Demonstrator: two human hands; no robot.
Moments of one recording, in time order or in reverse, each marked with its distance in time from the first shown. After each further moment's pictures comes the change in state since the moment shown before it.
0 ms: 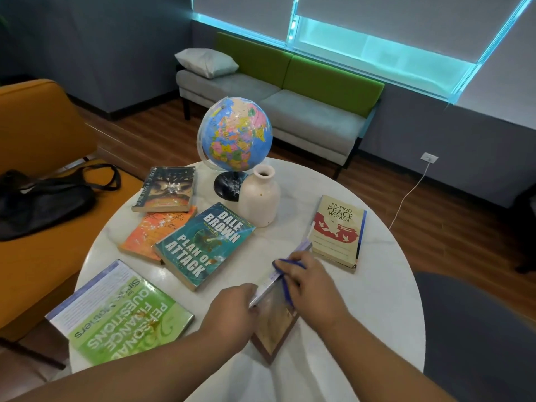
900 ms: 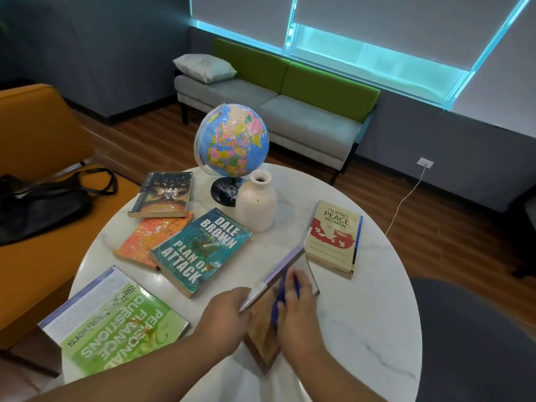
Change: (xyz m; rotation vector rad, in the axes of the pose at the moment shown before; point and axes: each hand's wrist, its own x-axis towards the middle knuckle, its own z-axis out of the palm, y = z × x) left_hand 0.004 -0.008 0.003 -0.171 -0.014 -0.061; right_hand -0.027 -0.009 0.047 0.095 0.065 0.314
